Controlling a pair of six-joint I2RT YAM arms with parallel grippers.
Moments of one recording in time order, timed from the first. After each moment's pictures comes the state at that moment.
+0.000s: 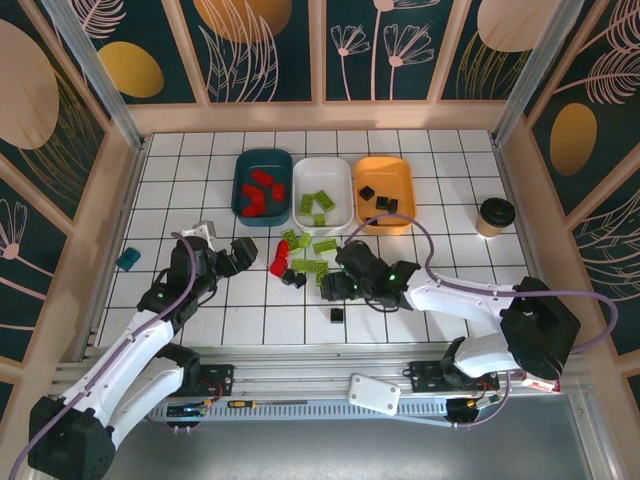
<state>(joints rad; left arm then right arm) -0.35 0.80 0.45 -0.22 0.05 -0.72 0.98 1.34 0.72 -0.35 0.07 0.66</state>
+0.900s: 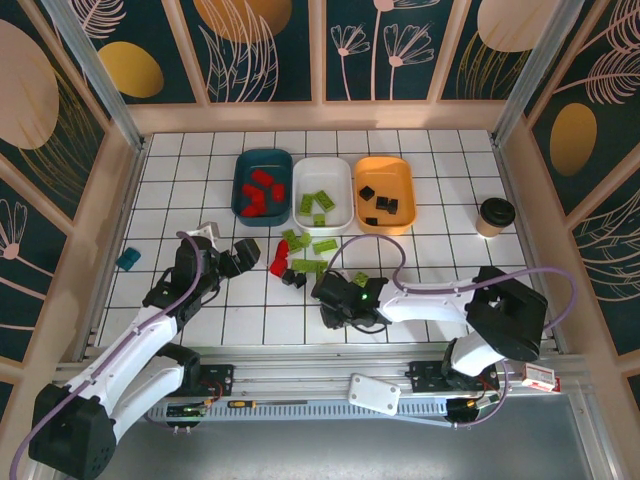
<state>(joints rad) -0.35 0.85 0.43 -0.16 0.07 -0.72 1.17 1.50 0.76 -0.42 0.13 0.78</state>
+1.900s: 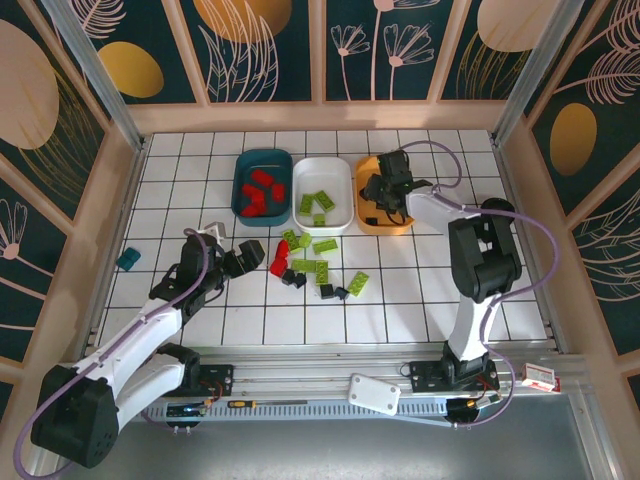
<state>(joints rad) -0.35 0.95 0.42 -0.11 0.13 -0.73 0.37 1.90 1.30 -0.22 0.08 0.57</state>
